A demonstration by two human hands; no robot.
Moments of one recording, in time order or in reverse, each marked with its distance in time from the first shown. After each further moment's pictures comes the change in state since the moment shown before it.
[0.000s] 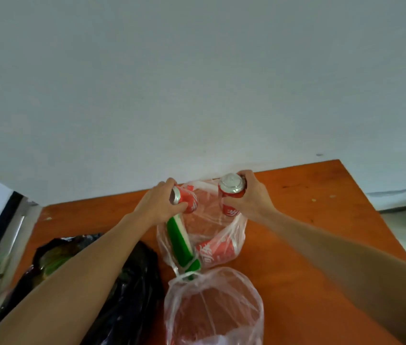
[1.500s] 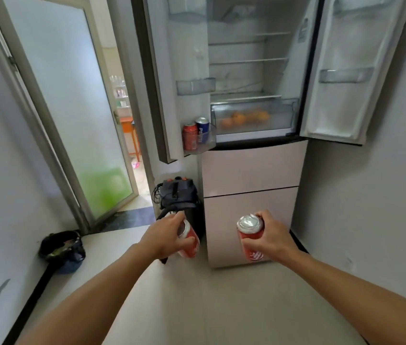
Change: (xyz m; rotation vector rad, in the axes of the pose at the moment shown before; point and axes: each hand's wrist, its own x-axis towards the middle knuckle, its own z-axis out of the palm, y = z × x) left_hand -0.690 0.784 0.293 0.155 -0.419 1.737; right_hand -1.073 0.222 -0.404 -0.273 1.403 0.922
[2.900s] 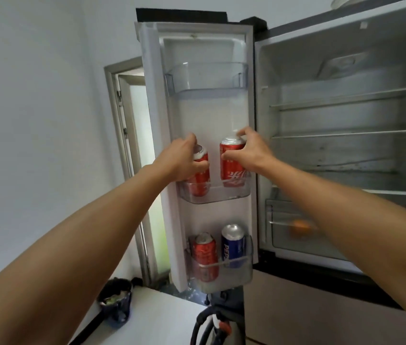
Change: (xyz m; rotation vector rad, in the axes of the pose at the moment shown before) left_hand 0.449 0.078 -0.287 0.326 0.636 -0.345; right_hand 0.610 -0.198 -0.150 0.388 0.028 -0.628
